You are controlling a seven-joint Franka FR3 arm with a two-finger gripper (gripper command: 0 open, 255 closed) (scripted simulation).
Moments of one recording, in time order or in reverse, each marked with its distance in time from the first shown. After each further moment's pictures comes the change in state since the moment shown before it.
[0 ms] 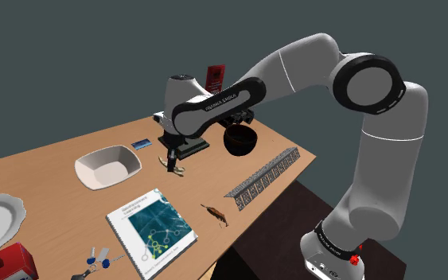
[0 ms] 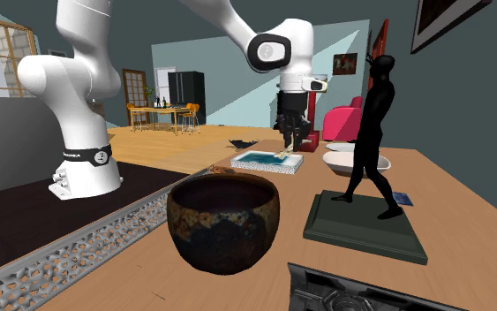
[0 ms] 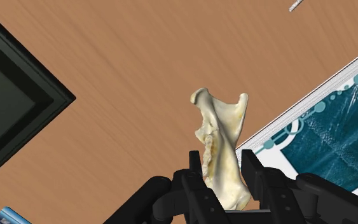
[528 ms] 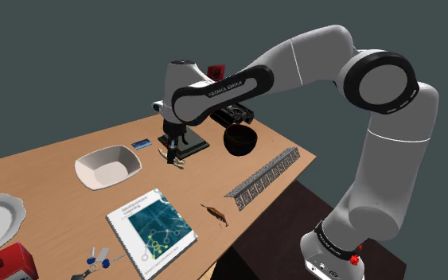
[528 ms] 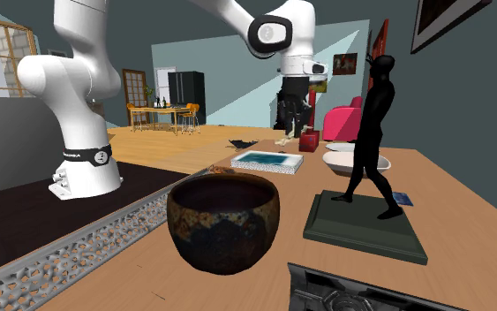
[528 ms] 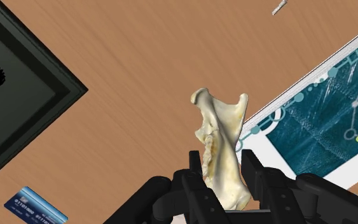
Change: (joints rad) arm -0.009 -0.058 0.011 0.035 0.021 -0.091 -0.007
